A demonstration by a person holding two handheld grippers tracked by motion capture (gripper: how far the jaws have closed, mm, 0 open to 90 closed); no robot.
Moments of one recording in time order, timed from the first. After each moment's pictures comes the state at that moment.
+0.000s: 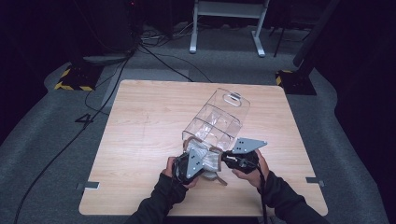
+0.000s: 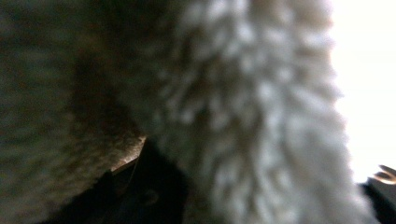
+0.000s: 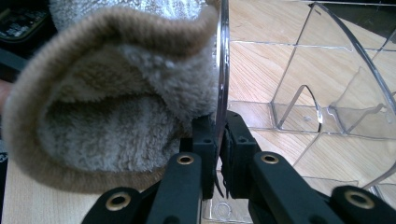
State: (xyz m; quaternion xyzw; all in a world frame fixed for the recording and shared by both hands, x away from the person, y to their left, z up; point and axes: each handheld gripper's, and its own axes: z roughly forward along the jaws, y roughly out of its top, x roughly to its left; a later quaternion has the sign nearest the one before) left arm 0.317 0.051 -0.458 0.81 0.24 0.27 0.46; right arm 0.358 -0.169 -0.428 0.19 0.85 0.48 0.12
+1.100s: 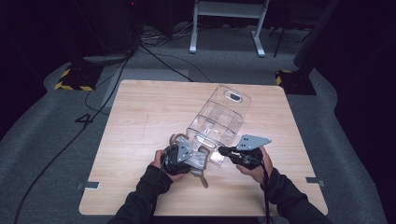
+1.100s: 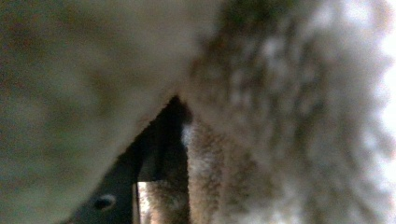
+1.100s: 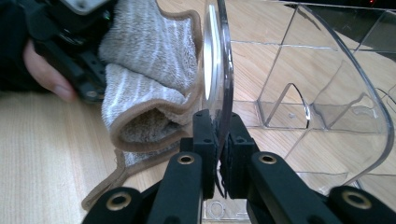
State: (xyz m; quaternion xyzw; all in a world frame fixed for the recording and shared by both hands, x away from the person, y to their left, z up) left arm 0.358 0.090 -0.484 0.88 0.26 0.20 0.35; right arm 0.369 -0.183 -0.429 0.19 0.85 0.47 0.15
